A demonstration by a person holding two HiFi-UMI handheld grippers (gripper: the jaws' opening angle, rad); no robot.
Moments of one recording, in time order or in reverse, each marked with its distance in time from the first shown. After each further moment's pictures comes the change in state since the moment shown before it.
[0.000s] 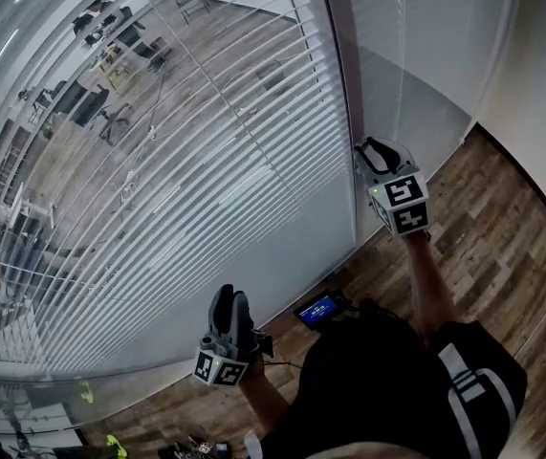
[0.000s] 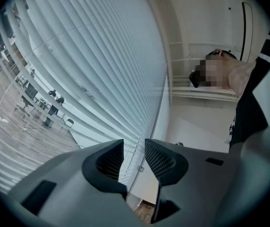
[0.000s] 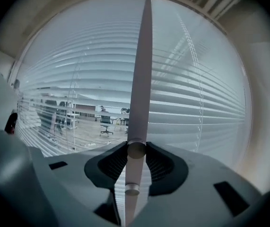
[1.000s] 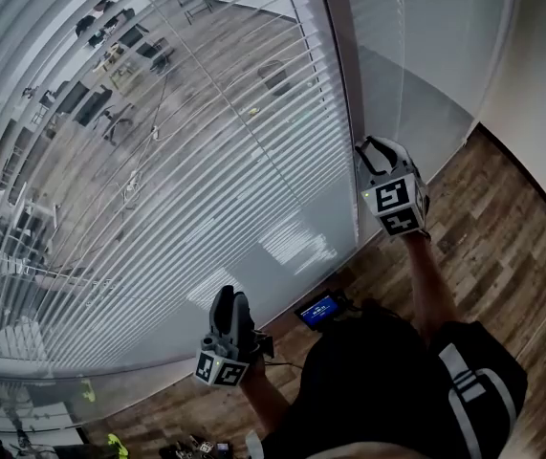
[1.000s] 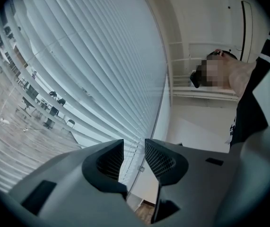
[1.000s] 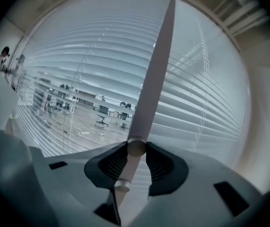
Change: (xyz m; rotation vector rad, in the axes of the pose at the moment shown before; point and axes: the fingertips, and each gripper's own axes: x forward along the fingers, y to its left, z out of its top) left arm -0.006 -0.002 0.002 0.004 -0.003 0.013; right arm 0.001 0.002 -0.002 -0.187 0.039 -0.061
